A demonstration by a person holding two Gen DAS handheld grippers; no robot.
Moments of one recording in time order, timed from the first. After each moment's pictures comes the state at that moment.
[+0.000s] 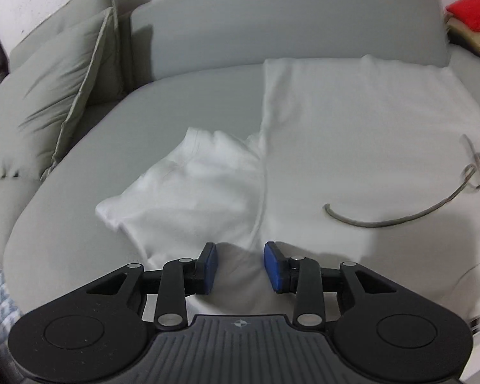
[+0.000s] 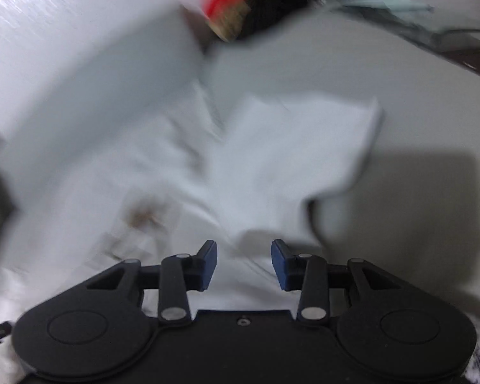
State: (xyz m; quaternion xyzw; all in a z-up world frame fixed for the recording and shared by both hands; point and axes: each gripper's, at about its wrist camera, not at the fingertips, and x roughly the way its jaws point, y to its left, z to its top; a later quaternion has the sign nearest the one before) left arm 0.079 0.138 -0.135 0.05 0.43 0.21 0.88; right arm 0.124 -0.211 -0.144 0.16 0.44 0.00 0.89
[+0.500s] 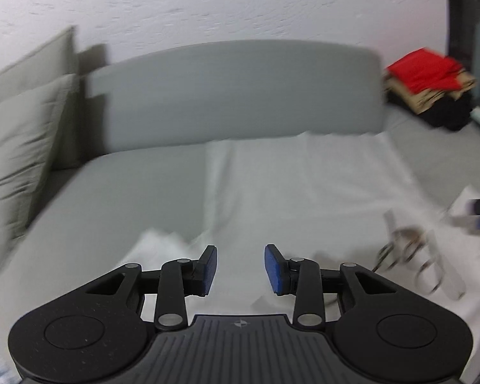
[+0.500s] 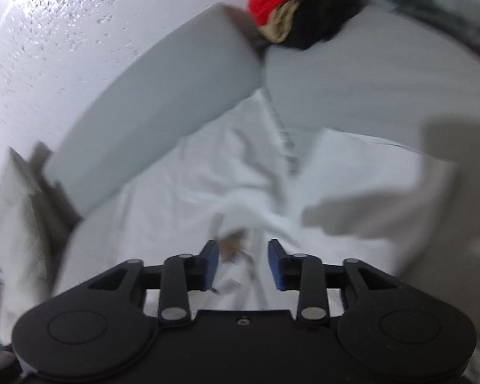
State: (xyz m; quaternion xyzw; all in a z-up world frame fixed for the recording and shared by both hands) left arm 0.105 0.125 -0.051 0.00 0.34 0.07 0.94; right arm 0.175 -0.206 -0.077 0.25 0.42 0.14 0.86
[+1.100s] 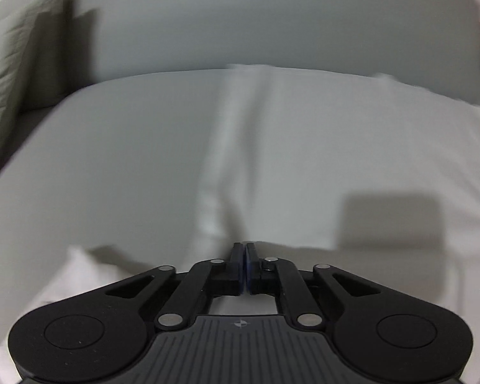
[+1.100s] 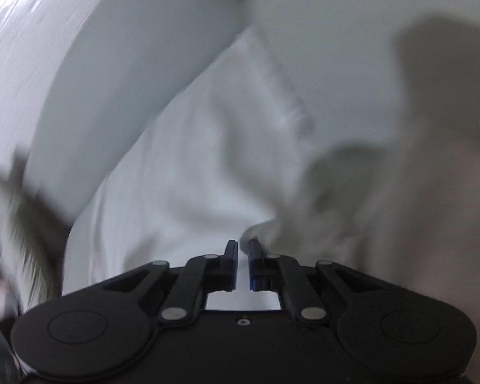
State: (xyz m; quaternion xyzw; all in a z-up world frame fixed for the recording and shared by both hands) left arm 0.256 0.166 -0.165 -0.02 0.45 0.21 0.87; right arm 0.299 -0.212 -0.162 0.27 0.49 0.08 0.82
